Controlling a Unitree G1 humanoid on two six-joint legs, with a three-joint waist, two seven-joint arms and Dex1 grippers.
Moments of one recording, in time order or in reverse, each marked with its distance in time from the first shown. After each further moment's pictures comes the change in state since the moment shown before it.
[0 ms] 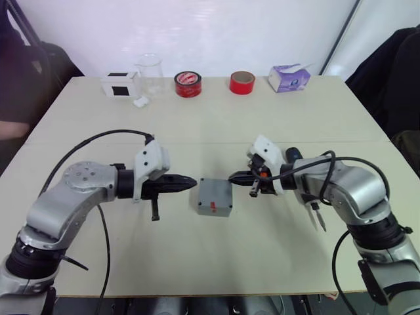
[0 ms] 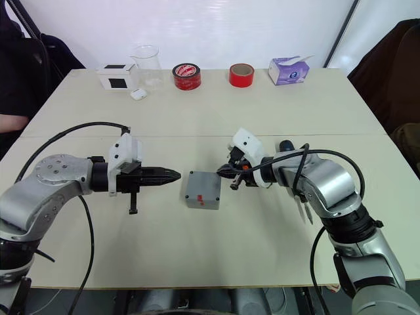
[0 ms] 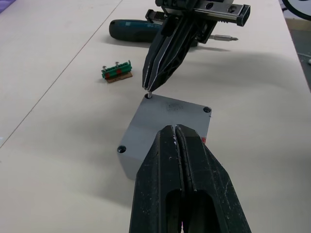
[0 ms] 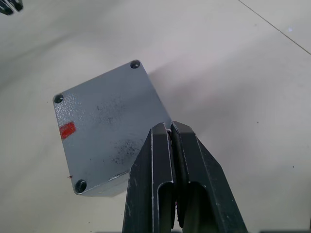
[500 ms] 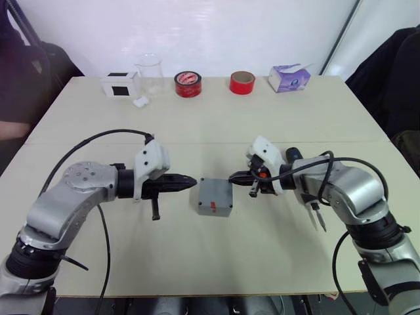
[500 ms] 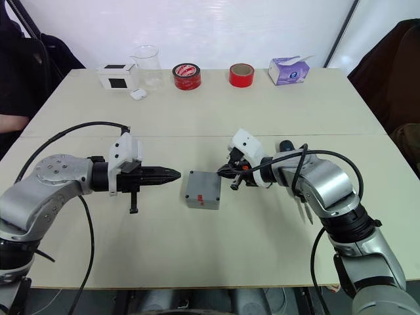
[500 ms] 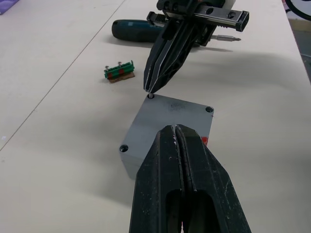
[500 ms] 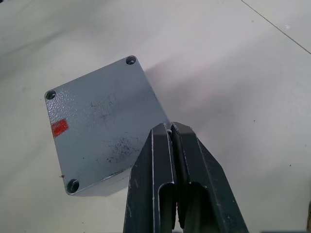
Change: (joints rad) left arm 0.000 -0.001 -0.001 0.000 0.000 0.000 0.008; right arm 0.000 -0.003 0.036 0.020 -0.042 -0.039 0.008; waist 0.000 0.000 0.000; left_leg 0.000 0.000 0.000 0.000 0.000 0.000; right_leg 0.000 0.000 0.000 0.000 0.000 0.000
